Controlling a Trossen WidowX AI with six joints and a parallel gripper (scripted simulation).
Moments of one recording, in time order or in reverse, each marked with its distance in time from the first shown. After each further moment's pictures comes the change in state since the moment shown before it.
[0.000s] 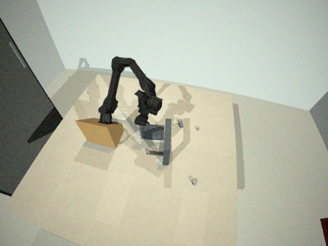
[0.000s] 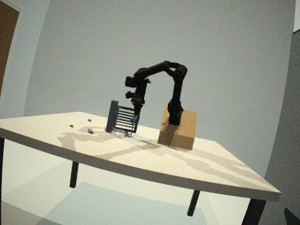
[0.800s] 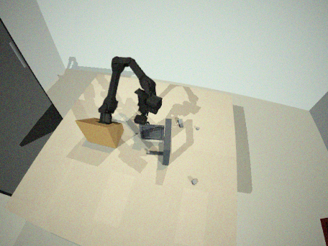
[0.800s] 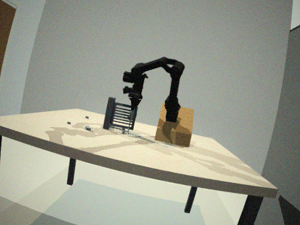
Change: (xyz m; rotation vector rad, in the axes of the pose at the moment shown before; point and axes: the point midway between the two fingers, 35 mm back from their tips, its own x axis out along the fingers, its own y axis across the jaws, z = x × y) arm -0.010 0.001 0.000 0.020 0.000 0.006
